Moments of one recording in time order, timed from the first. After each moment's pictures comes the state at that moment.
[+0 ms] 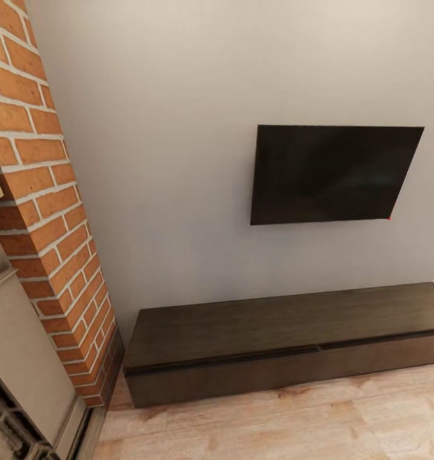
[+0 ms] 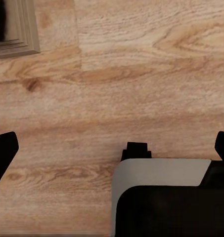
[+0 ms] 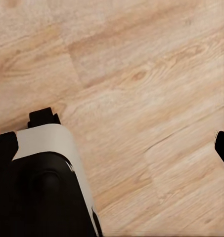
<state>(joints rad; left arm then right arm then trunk) -0.21 0.05 -0.62 -0.16 0.60 -0.04 0.19 -0.26 -0.01 0.27 -0.09 -0.45 0.13 -0.41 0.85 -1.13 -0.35</state>
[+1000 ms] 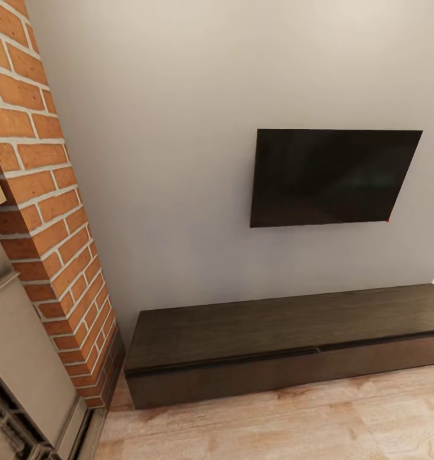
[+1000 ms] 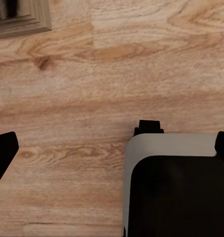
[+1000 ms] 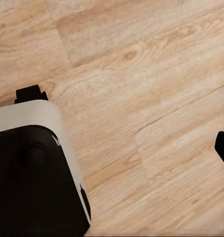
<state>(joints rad) -0.16 0.07 -0.62 -0.16 0.60 -0.05 0.20 -0.26 -0.01 0.26 -0.02 -0.44 0.13 -0.41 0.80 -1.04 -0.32</state>
